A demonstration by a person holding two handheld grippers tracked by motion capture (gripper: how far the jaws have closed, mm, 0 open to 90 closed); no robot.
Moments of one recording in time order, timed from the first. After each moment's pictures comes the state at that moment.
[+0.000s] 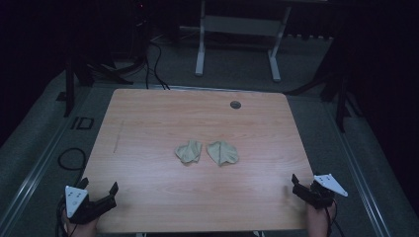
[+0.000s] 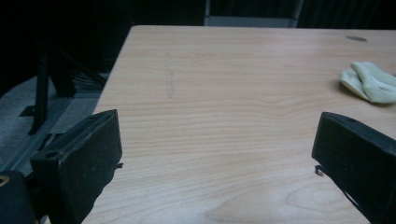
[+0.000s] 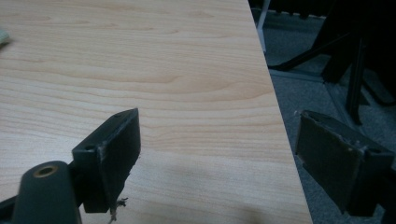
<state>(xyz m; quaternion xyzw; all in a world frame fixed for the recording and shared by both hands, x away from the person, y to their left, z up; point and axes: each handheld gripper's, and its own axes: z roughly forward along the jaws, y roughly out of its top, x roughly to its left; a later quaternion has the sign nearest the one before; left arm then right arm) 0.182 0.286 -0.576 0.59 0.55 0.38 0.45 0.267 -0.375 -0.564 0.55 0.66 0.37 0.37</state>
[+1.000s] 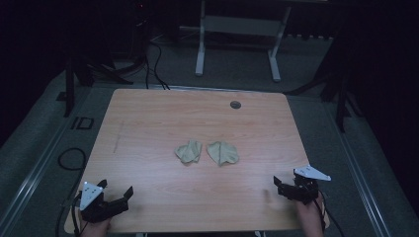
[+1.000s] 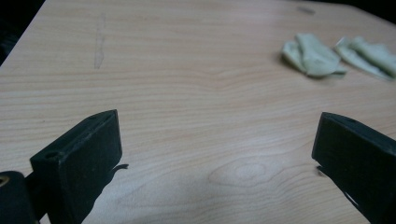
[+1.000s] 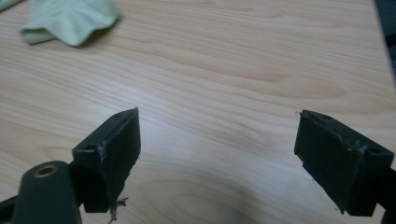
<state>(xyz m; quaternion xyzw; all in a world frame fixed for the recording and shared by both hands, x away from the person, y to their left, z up) 0.191 0.256 -0.572 0.64 0.55 0.28 0.46 0.279 -0.326 -0.541 0.49 0.75 0.36 0.25</state>
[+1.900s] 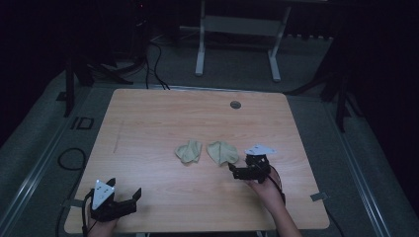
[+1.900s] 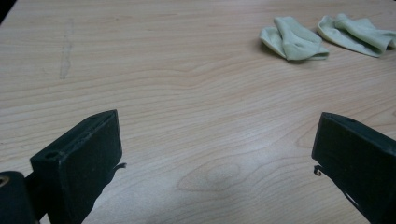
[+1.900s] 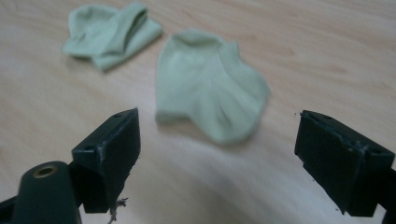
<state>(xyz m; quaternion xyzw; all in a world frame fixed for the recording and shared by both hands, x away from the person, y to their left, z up) 0.195 0.238 -0.571 0.67 0.52 0.29 0.44 0.339 -0.193 -0.526 0.41 0.81 0.38 0.19</state>
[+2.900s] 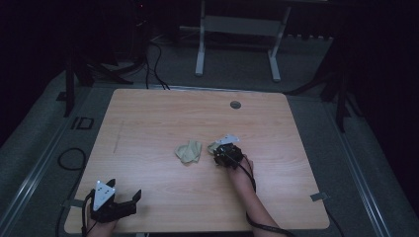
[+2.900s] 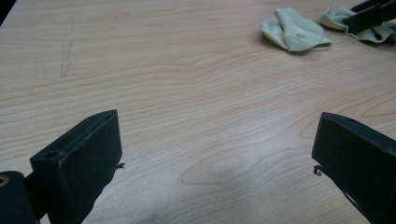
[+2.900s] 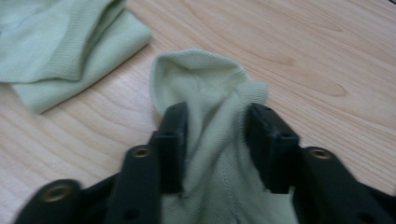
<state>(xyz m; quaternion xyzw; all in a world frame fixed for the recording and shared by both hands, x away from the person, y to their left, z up) 0.194 0.238 -0.573 0.68 0.51 0.29 0.43 0.387 -0.121 -0.561 0.40 0.83 0.30 0.24</state>
